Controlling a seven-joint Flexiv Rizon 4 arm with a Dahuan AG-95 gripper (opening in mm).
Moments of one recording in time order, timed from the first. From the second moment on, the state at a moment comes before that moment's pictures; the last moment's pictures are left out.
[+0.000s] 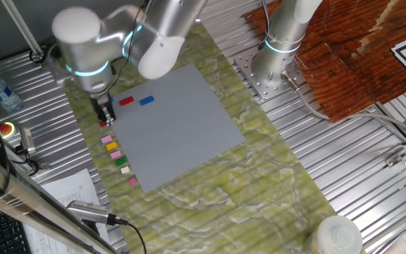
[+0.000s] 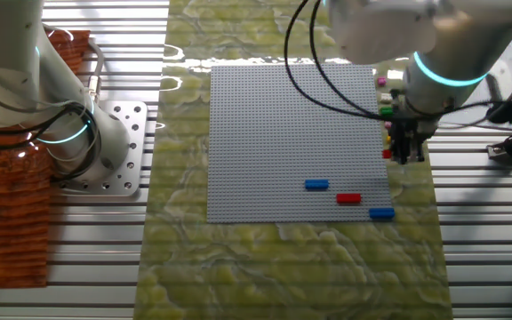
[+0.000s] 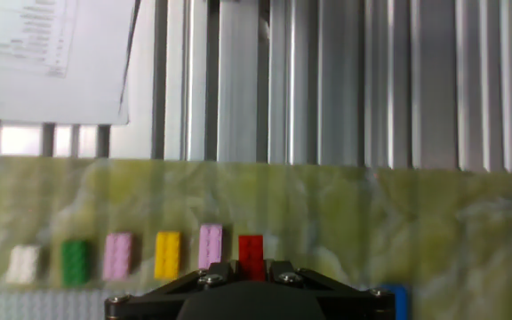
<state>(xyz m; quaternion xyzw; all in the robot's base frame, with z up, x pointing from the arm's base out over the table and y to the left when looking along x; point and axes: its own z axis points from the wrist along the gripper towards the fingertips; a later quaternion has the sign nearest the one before) 0.625 -0.040 0.062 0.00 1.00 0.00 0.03</state>
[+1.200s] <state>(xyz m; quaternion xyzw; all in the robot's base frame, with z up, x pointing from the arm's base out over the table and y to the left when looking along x) 0.484 -0.042 0.045 -0.02 1.00 -0.03 0.02</state>
